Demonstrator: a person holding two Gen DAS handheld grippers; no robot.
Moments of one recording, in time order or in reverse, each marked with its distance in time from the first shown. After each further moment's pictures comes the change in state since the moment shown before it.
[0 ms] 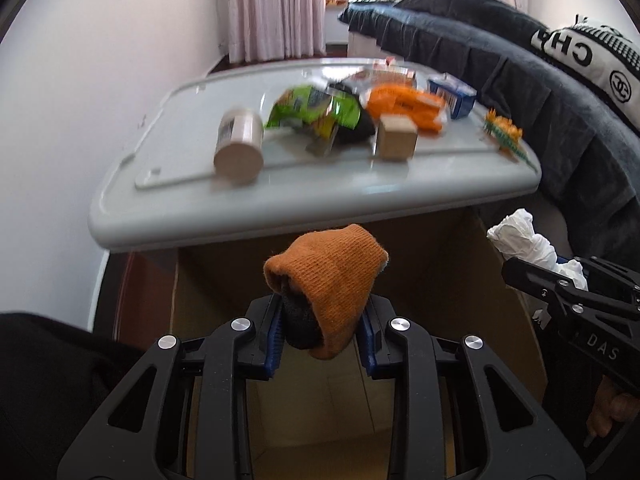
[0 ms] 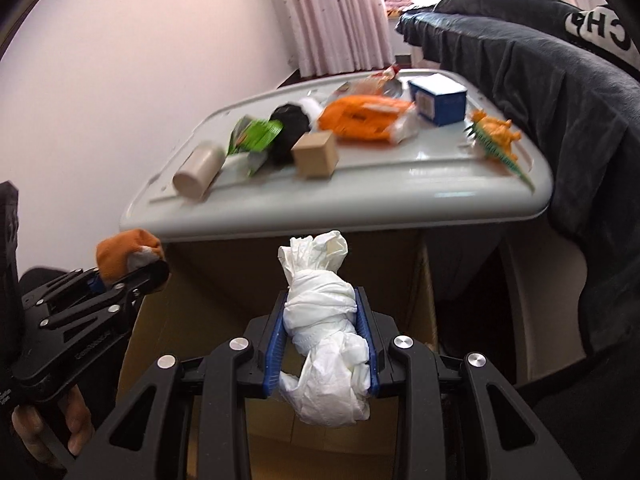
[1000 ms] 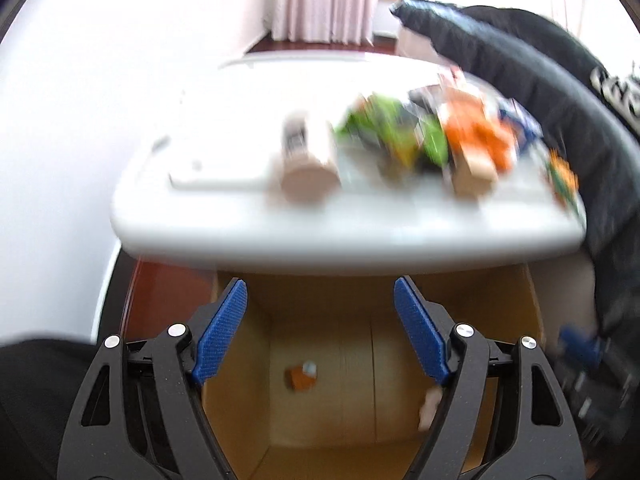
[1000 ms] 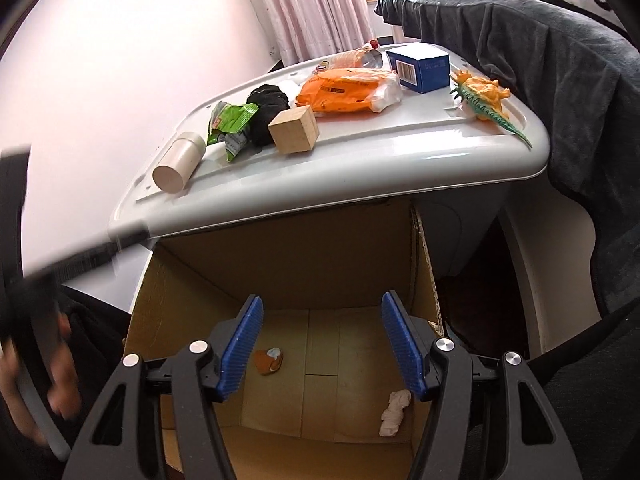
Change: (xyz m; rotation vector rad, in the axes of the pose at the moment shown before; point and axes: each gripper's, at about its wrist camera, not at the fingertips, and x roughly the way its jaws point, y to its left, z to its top) left arm 0.020 0.054 0.053 -0.168 0.024 0.071; right arm 0.012 -0.016 -0.003 0.108 0.016 -0.009
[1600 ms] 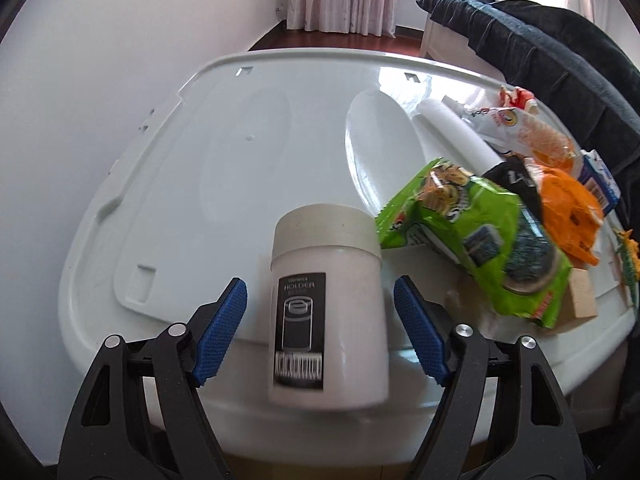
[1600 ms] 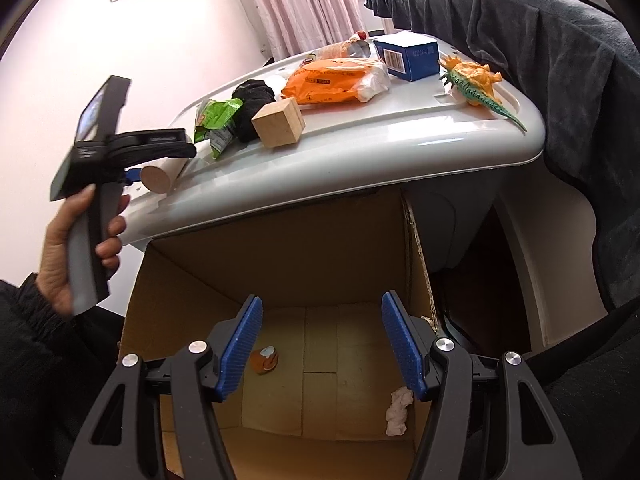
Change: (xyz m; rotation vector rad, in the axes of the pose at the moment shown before) left arm 0.112 0.007 0.080 -0.014 0.053 0.060; right arm 0.010 -0.008 -0.003 0.025 0.021 -0.013
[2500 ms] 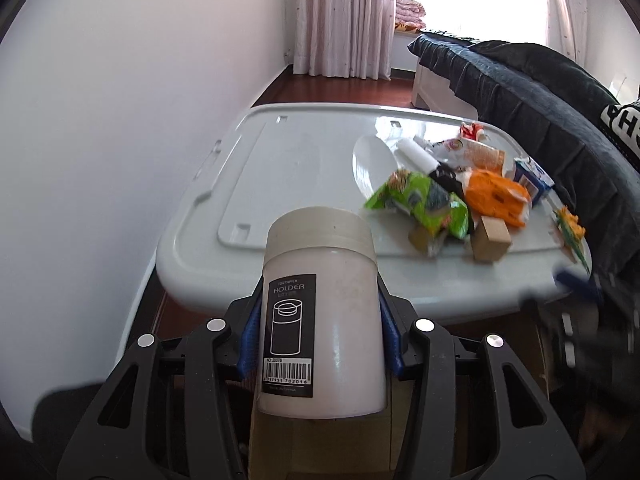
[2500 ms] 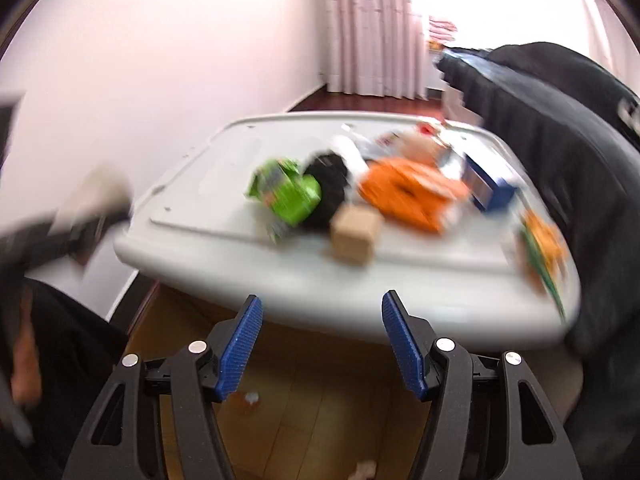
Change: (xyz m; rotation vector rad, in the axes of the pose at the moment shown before) left arm -0.143 0.020 -0.079 0.001 -0.167 0.007; right arm 0.010 0.085 0.101 -0.340 -0.120 0.009
